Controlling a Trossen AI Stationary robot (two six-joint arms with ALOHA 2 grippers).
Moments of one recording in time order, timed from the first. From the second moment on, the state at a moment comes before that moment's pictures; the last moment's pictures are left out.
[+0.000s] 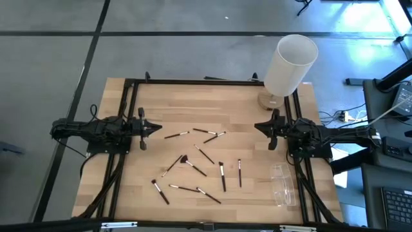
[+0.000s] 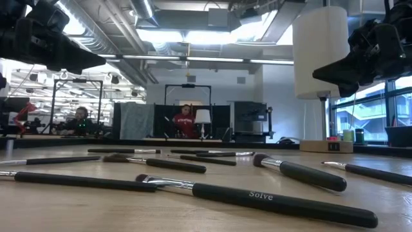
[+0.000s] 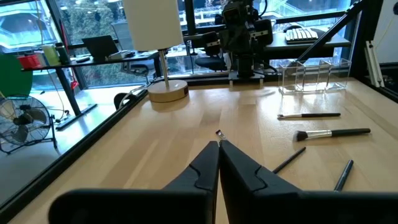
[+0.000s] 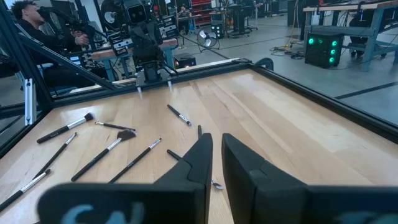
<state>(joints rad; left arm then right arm) -0.07 0.00 0.07 -0.15 -0.27 0.08 -0.04 0.21 0.01 0.13 0.18 0.15</state>
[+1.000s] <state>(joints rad) -0.07 0.00 0.07 -0.14 -0.32 0.11 -0.08 0.27 0.04 0.34 0.32 0.52</state>
